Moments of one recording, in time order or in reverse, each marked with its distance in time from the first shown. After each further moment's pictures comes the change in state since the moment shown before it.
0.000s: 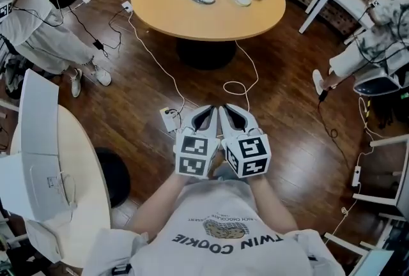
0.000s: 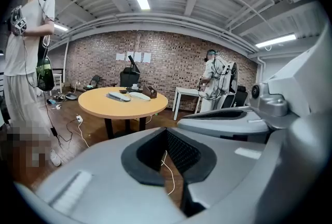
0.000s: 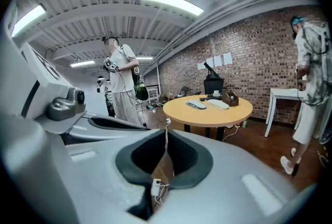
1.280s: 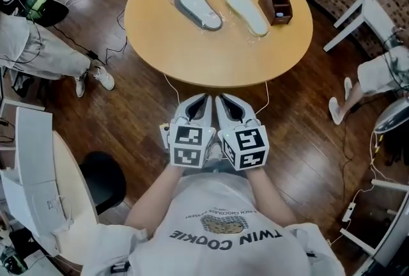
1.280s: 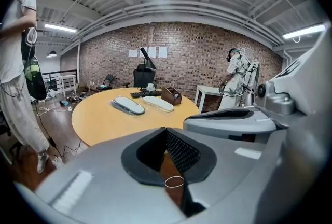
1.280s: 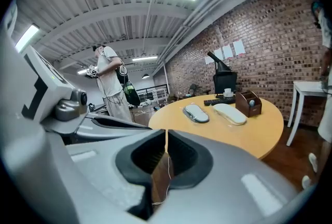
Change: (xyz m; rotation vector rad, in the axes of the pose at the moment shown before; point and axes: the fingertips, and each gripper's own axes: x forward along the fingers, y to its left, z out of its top) left arm 0.250 0.126 0.111 -0.037 0.051 0.184; right arm 0.227 -0.177 0.090 0.018 0.012 0.163
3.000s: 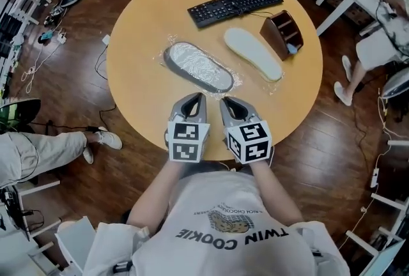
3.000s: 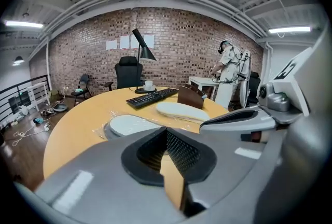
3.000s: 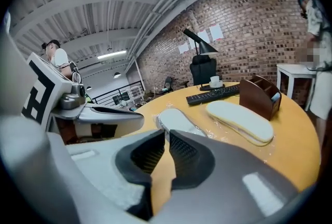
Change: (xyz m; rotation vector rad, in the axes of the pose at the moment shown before) left arm 0.237 0.207 0.108 0.177 0.095 -0.218; right arm 0.270 -0.118 0.070 0.216 0.085 -0.246
